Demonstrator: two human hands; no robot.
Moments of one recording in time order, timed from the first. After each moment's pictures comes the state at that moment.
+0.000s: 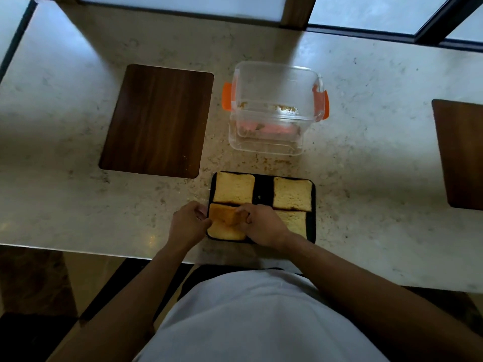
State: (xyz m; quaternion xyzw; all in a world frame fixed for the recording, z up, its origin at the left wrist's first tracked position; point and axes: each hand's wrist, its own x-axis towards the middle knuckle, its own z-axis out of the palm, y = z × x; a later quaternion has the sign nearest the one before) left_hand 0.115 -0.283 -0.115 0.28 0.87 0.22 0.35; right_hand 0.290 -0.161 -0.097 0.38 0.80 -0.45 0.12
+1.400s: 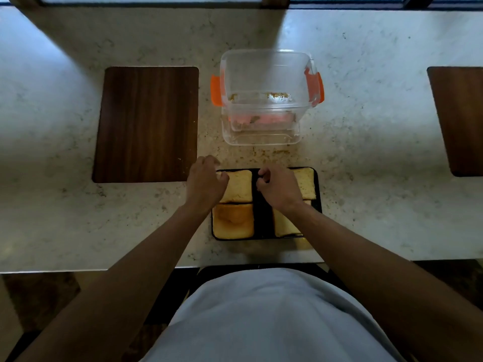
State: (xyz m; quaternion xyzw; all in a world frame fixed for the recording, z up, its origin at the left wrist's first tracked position) left_hand 0.101 -0.187 -0.091 0.43 0.84 0.21 0.25; right_hand 0.276 -0.111 -0.101 0.55 0.74 -0.38 -0.06
